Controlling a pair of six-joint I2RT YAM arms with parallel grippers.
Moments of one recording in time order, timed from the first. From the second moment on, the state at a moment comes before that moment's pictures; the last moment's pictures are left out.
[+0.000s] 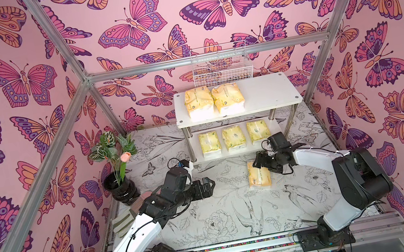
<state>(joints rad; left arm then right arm) -0.59 0.93 0.77 -0.60 0.18 -0.62 0.42 1.62 0.88 -0.34 -0.28 0.62</state>
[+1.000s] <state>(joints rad) -0.64 1.50 0.74 -0.08 0.28 -0.83 0.52 1.30 0.52 -0.14 -0.40 0.71</state>
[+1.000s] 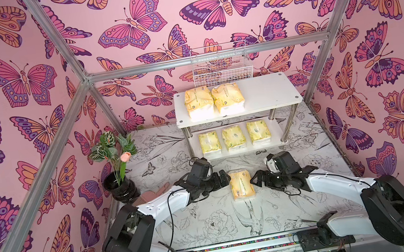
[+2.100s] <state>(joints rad) -0.73 1.75 0.71 0.42 0.32 -1.01 0.61 1.81 0.31 1.09 -0.73 1.16</state>
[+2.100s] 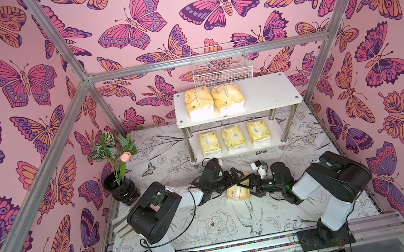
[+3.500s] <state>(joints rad) -0.61 1.02 1.00 -0.51 0.16 -0.58 0.57 0.92 0.53 0.01 -0.65 0.99</state>
